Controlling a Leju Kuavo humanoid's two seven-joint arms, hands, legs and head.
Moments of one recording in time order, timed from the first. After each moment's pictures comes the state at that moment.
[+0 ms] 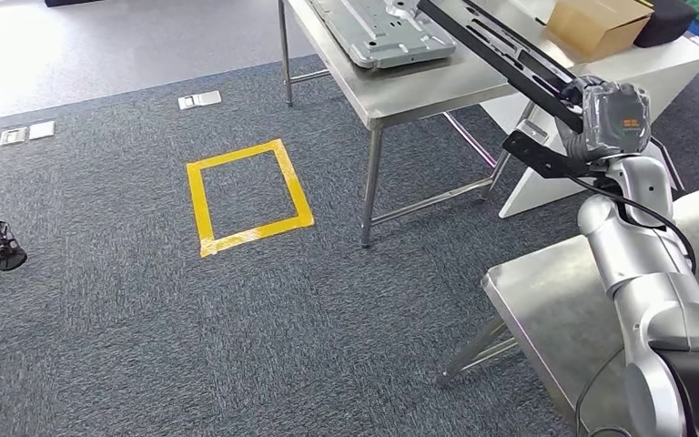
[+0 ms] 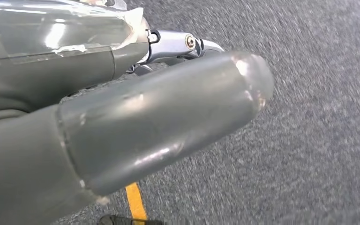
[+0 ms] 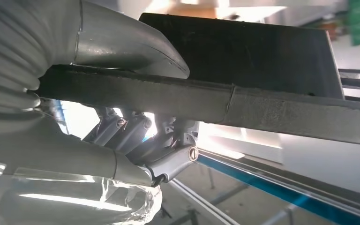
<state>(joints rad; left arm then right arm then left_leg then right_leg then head) -0.08 -0.15 0.65 -0.20 -0.48 0.37 -0.65 -1.02 -0.26 0.24 -0.60 1.09 -0.51 -0.25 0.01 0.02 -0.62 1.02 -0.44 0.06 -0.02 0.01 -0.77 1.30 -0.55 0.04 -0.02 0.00</state>
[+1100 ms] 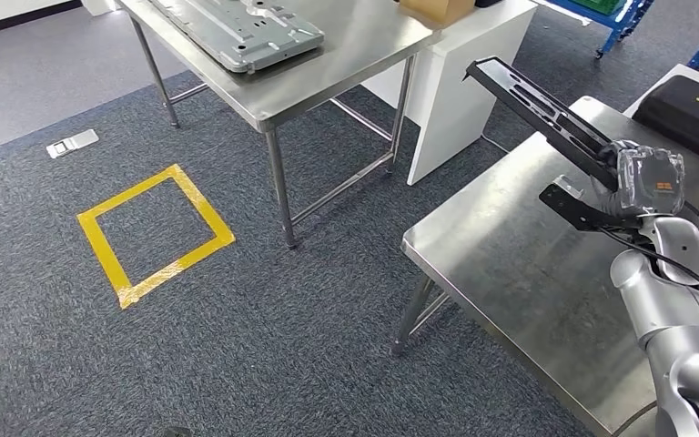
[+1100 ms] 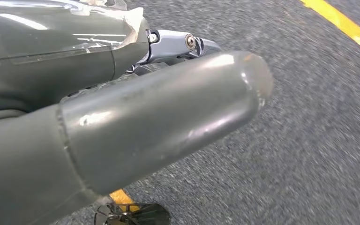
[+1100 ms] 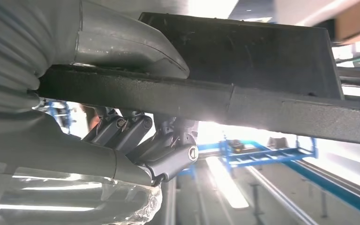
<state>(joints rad) -0.10 -0.16 0.63 -0.20 -0.56 0.32 -0.63 -0.87 -0.37 0.19 -0.61 1.05 -0.53 -0.27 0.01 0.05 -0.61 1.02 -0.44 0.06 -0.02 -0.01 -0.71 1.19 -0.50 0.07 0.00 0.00</state>
